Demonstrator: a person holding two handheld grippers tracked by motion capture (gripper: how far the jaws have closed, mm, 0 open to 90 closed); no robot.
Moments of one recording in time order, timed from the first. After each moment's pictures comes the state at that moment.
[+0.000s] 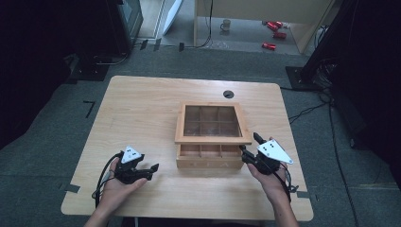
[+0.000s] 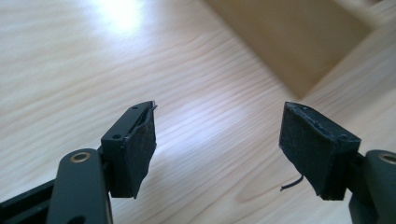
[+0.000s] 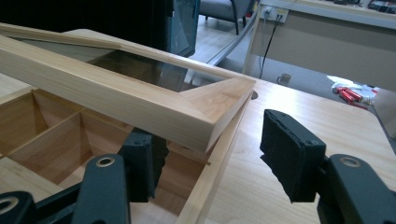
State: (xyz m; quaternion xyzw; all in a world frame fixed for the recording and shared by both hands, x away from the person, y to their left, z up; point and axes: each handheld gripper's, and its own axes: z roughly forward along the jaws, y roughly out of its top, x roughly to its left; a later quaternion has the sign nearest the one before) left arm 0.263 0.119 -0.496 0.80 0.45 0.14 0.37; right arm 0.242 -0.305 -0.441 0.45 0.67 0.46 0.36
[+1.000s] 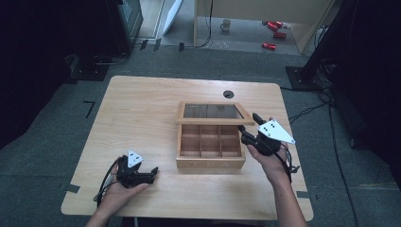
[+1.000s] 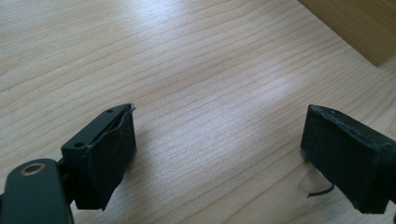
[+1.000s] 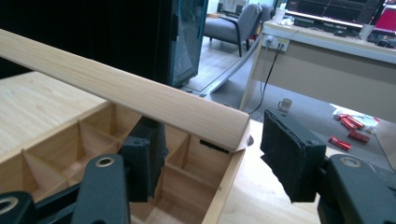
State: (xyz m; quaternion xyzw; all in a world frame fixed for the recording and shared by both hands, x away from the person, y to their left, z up) left arm 0.262 0.114 -0.519 0.81 0.45 0.19 0.33; right arm 0.279 -0.302 -0.395 0.42 0.67 0.49 0.38
